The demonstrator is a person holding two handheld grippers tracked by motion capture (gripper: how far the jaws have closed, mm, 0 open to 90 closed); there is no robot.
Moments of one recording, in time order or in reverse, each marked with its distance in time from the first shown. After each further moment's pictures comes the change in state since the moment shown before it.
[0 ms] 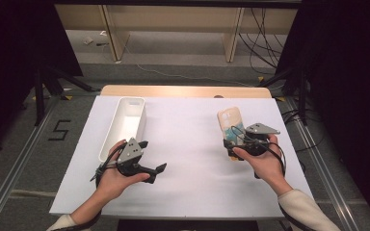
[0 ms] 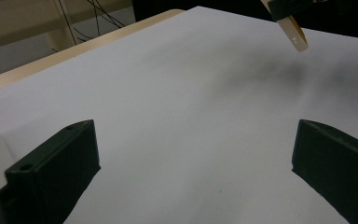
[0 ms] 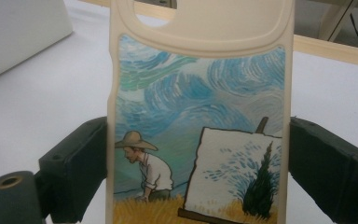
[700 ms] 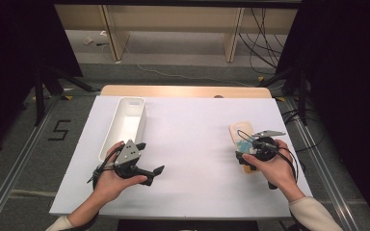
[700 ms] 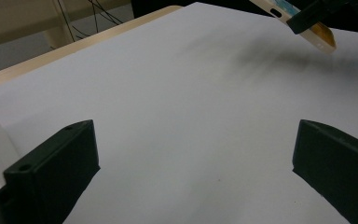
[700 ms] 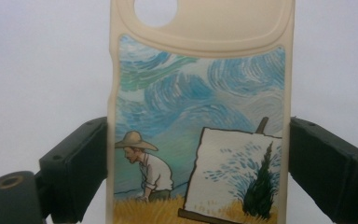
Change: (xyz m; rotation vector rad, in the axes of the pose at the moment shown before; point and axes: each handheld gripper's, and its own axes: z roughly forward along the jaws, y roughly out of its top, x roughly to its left) left arm 0.000 -0.005 -0.007 0.012 -0.004 0.015; right arm -0.018 -0.017 -0.016 0.262 -0.093 0.055
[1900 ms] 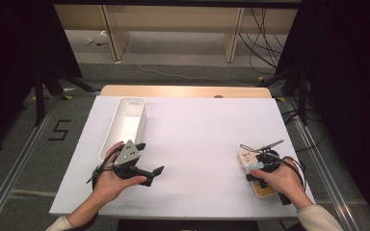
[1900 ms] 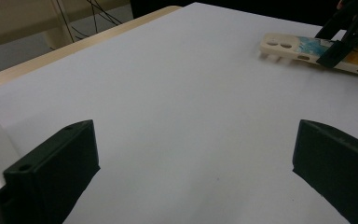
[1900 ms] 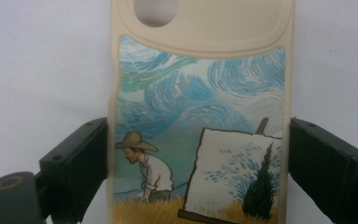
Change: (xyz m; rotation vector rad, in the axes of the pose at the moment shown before) left arm -0.001 0.000 -0.002 0.001 -0.006 0.004; right arm -0.014 -0.035 0.004 0.434 -0.049 0.079
